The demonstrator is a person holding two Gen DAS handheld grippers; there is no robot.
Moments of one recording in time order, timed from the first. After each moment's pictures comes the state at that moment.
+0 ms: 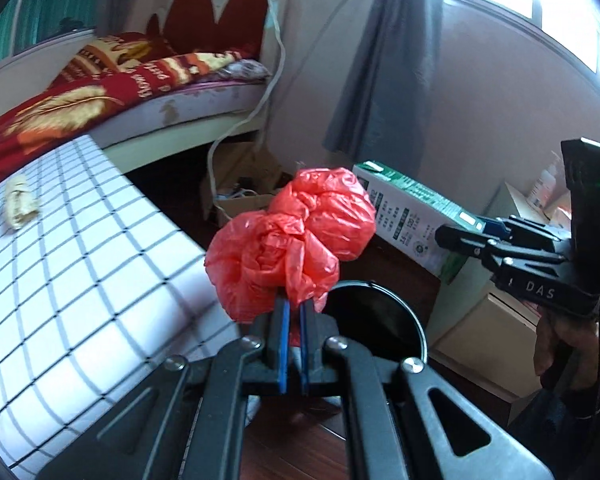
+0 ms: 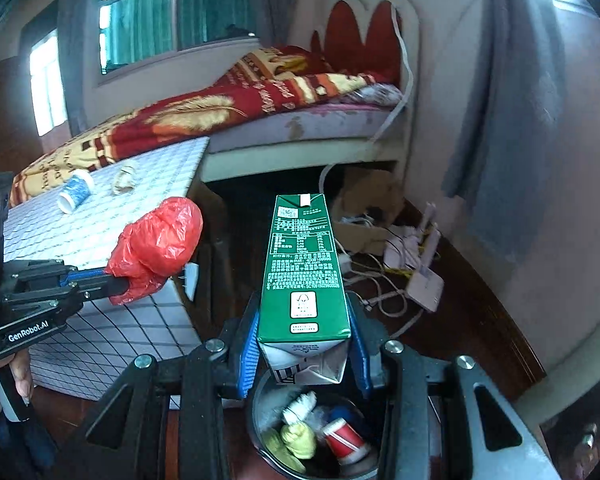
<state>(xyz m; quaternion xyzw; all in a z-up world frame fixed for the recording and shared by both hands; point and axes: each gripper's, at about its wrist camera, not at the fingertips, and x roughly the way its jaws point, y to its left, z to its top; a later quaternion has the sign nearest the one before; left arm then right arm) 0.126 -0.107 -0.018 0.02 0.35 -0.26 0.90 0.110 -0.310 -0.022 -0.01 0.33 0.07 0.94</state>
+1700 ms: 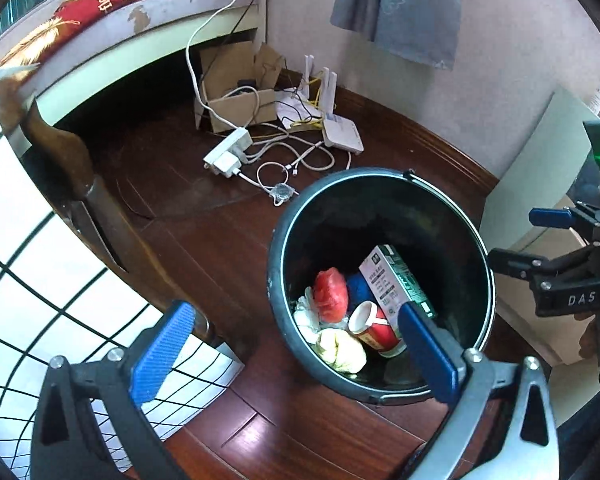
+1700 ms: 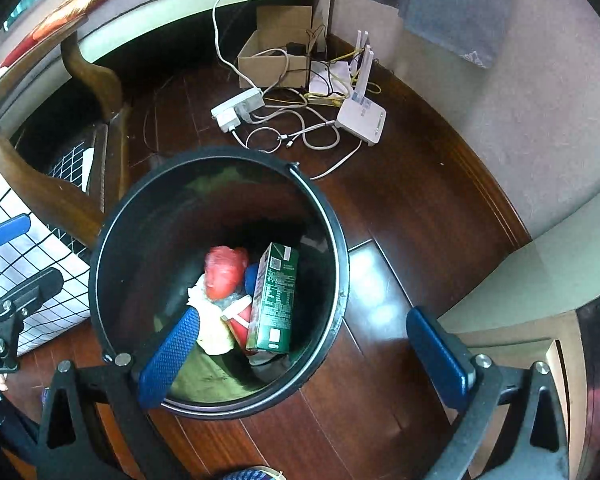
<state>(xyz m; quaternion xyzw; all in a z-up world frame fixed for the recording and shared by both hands) 0.150 -0.184 -0.140 0.09 0.48 -0.21 0.85 0.133 -0.401 -0.180 0.00 0.55 -0.03 0.84</state>
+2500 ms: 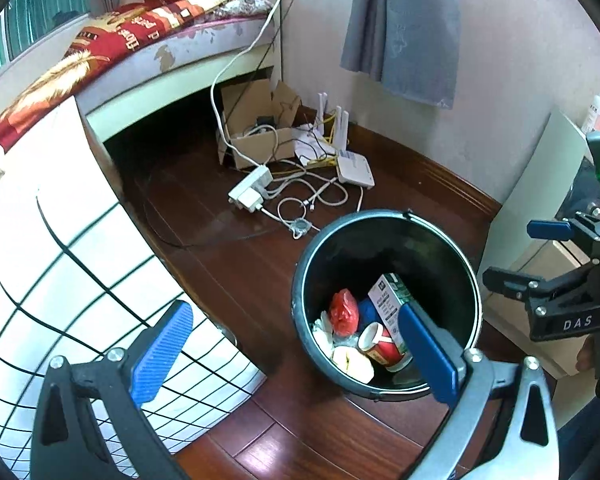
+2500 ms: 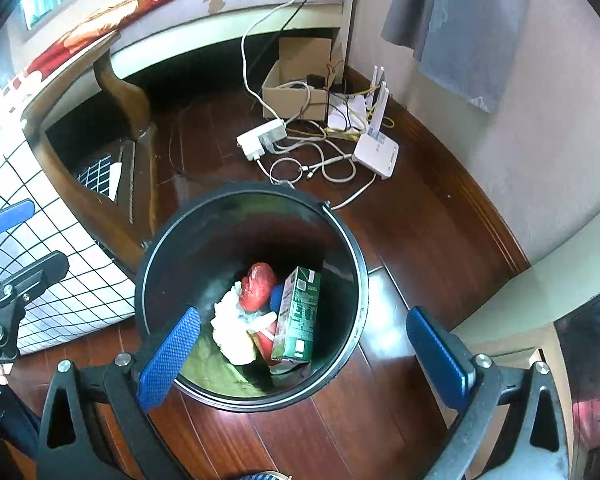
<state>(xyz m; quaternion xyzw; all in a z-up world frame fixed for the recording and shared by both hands) 0.132 -0.167 -0.092 0.10 0.42 -0.19 0.88 0.117 -0.377 -0.134 -0.01 0.50 -0.01 0.86</state>
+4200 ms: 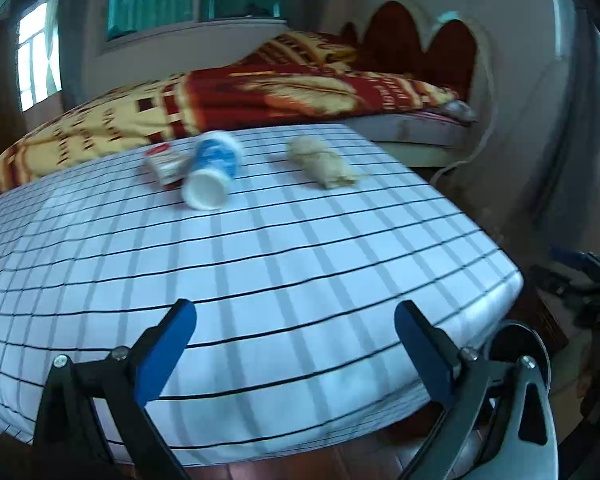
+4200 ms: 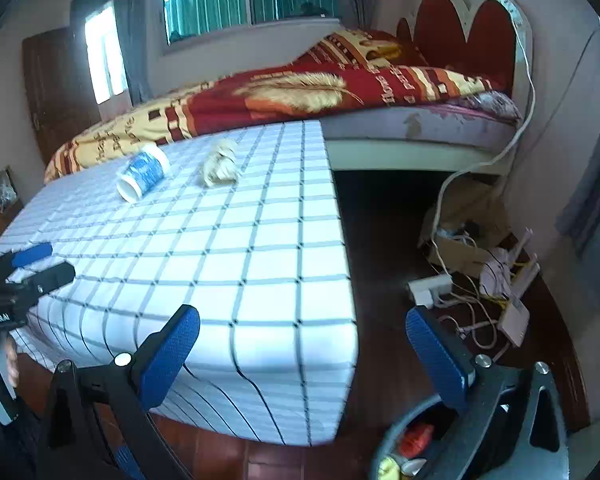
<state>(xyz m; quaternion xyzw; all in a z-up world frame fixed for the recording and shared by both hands) 0.112 0.141 -0.013 -0.05 0.34 0.05 0.94 0.190 -0.116 -0.017 -0.04 0.34 0.21 0.91</state>
